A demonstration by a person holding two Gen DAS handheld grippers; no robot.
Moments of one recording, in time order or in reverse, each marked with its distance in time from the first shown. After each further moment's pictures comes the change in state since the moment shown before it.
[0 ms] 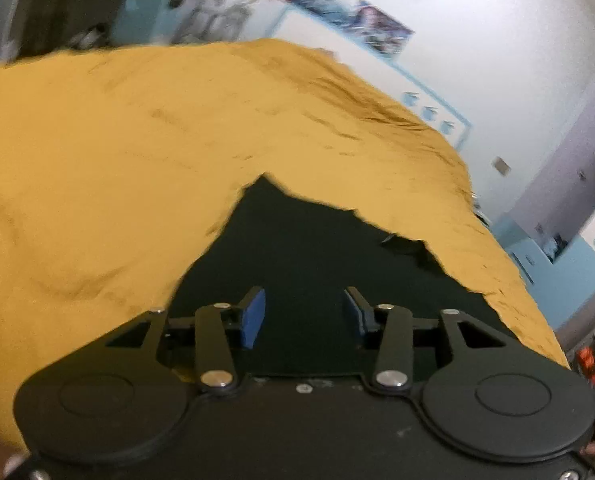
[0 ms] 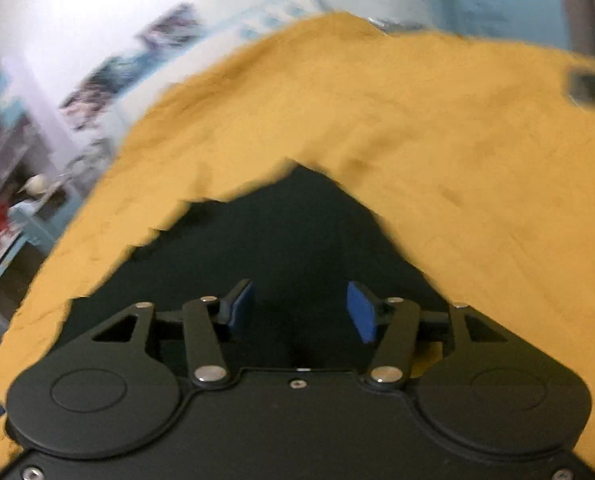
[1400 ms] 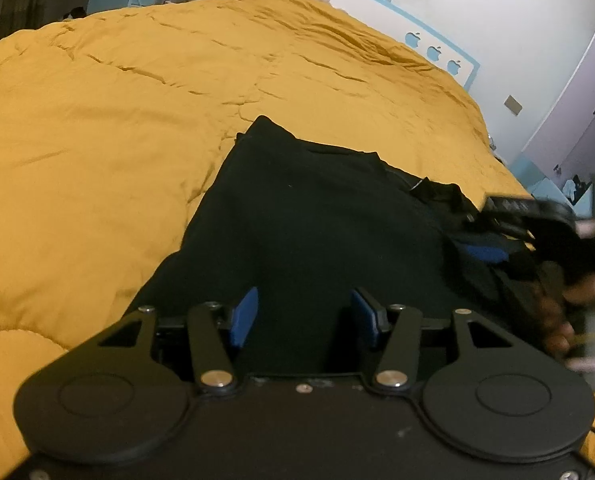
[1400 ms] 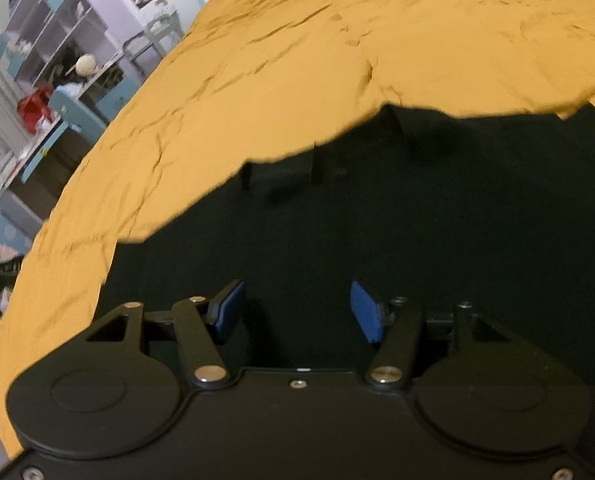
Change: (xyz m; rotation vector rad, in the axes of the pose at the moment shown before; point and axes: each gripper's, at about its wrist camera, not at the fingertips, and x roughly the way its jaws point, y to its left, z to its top) left arm 0.084 0.014 -0.004 0.082 0.158 0.051; right arm 0.192 0.156 0.012 -0.142 0.361 0.132
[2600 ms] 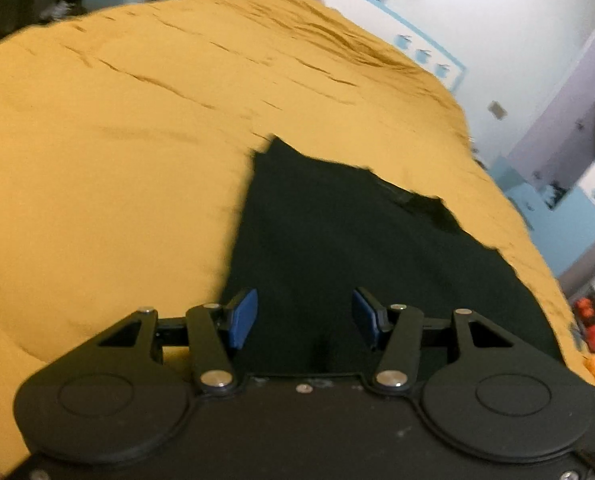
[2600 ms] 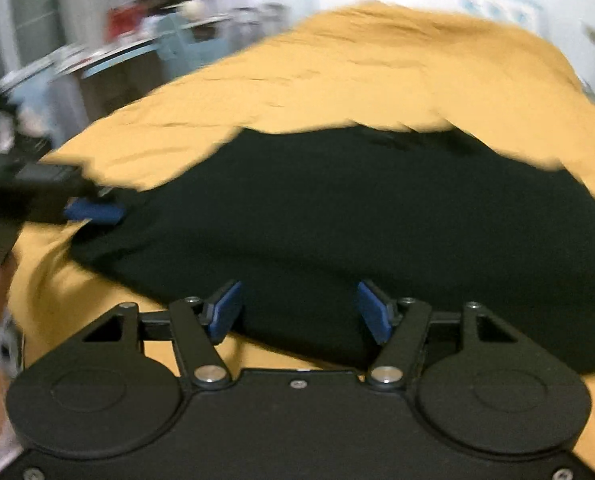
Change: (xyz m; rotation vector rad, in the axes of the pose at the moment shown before) left arm -0.045 0.038 0.028 -0.043 0.025 -0.054; right arm -0.114 0.084 -0.147 -0.483 -0.098 -0.007
